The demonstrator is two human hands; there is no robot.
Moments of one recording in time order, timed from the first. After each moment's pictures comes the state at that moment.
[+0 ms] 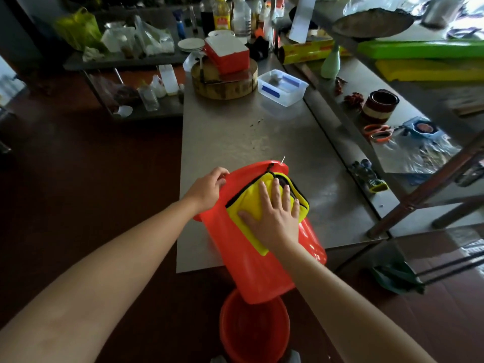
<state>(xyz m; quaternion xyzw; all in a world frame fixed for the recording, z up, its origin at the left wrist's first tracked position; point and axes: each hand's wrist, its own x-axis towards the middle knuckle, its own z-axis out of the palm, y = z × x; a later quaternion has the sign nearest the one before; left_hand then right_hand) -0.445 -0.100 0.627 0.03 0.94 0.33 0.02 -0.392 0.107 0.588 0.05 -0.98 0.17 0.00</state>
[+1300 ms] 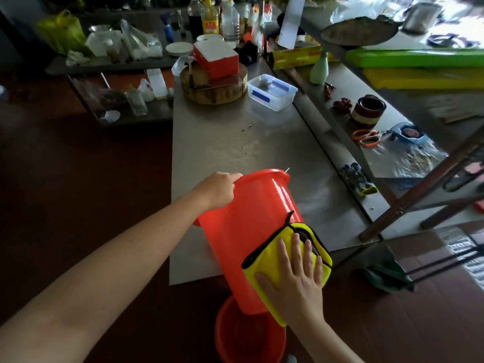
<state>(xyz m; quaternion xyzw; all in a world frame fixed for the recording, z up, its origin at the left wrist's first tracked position) -0.481 -0.070 0.652 0.12 0.97 0.19 0.08 -0.281 0.161 0.547 0.02 -0.99 0.11 0.05</state>
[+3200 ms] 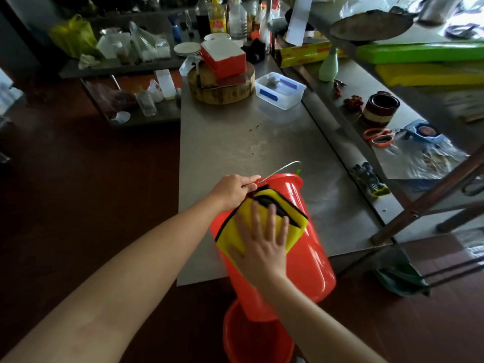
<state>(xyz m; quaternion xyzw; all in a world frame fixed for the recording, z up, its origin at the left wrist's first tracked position) -0.485 -0.049 0.646 0.07 0.93 0.34 0.09 -0.357 0.081 0.566 0.15 -0.98 0.08 0.09</state>
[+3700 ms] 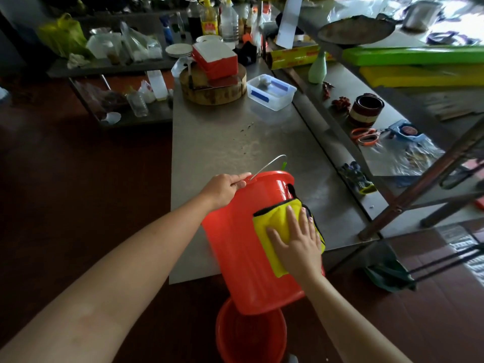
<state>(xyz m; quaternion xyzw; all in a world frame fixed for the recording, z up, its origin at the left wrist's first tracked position) -0.482 -0.051 0.637 0.06 0.93 0.35 0.08 -0.362 0.174 0.567 -0.09 -0.96 0.25 -0.03</state>
